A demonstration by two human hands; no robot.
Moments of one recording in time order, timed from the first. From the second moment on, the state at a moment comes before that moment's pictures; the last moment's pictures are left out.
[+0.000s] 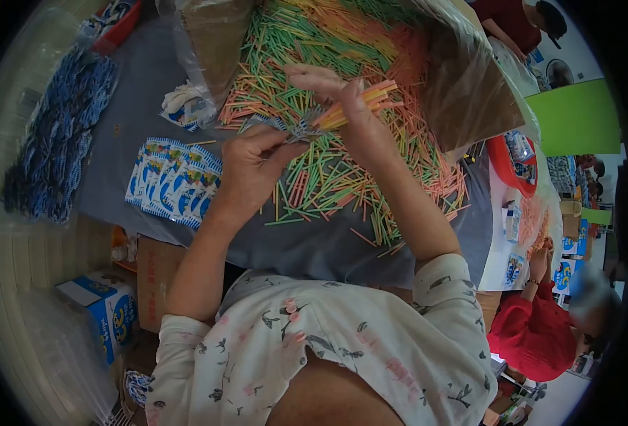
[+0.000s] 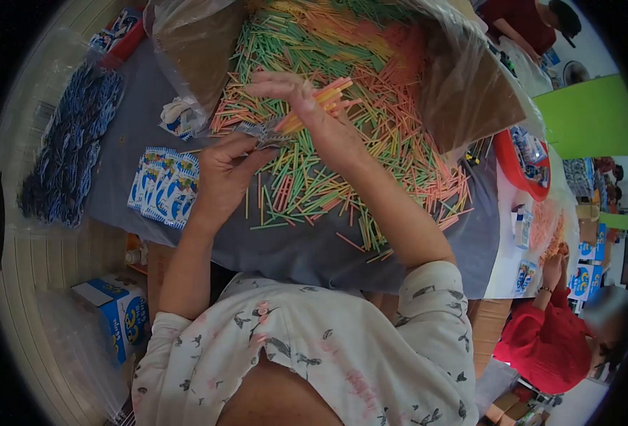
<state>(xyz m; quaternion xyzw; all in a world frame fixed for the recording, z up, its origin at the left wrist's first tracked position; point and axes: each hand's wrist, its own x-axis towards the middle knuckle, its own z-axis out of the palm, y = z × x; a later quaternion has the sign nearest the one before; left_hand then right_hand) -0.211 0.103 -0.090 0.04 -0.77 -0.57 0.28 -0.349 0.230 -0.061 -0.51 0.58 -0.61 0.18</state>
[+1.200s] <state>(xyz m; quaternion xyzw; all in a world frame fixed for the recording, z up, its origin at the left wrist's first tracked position) -0.221 0.103 -0.127 0.08 -0.99 -0.06 0.13 -0.474 0.231 -0.088 -0.33 0.91 0.24 0.05</state>
